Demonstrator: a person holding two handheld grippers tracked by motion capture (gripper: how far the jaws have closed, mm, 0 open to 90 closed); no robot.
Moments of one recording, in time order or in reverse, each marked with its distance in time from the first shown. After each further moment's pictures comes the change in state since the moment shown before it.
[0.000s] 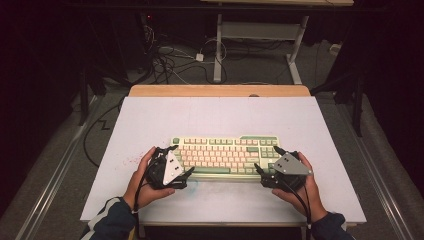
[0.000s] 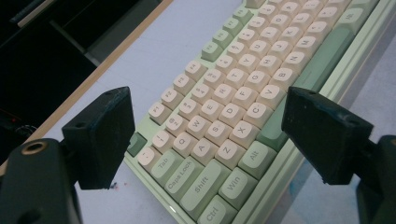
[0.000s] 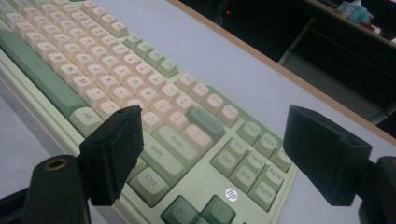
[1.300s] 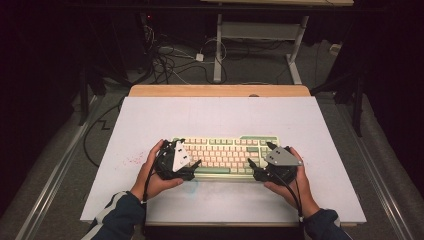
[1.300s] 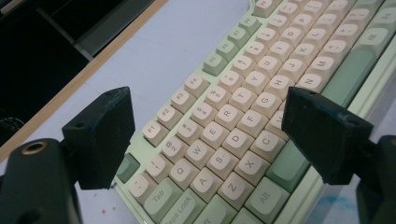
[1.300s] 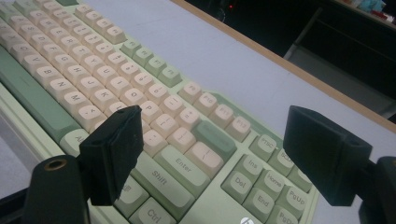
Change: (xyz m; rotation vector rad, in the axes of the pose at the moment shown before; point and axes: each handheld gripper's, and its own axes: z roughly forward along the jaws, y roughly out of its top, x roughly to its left) left arm 0.000 0.008 0.031 0.028 0.006 -0.047; right arm 0.003 0.009 0.025 0.022 0.011 0.031
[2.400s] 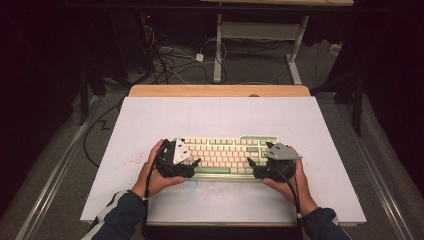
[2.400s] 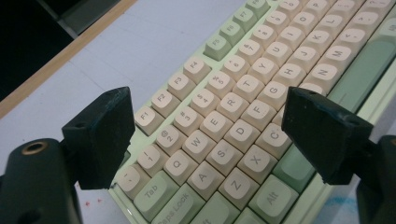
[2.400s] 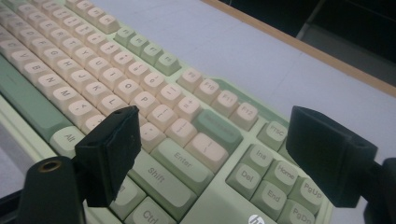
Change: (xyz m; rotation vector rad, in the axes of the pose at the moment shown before) left arm 0.008 -0.004 0.013 0.051 0.016 -0.070; right arm -0.008 -0.004 0.014 0.048 0.036 0.072
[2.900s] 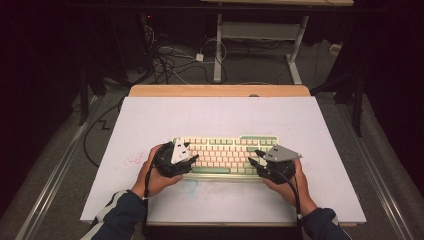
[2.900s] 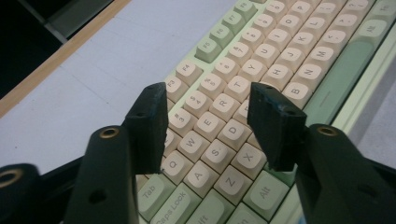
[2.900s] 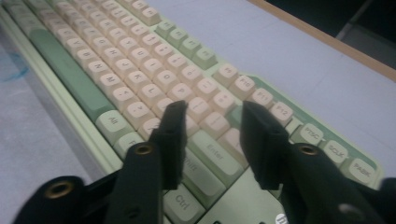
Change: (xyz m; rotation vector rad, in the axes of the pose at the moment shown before) left arm 0.002 0.005 -0.005 0.025 -0.037 -0.002; right arm 0.000 0.001 -0.004 0.026 0.131 -0.045
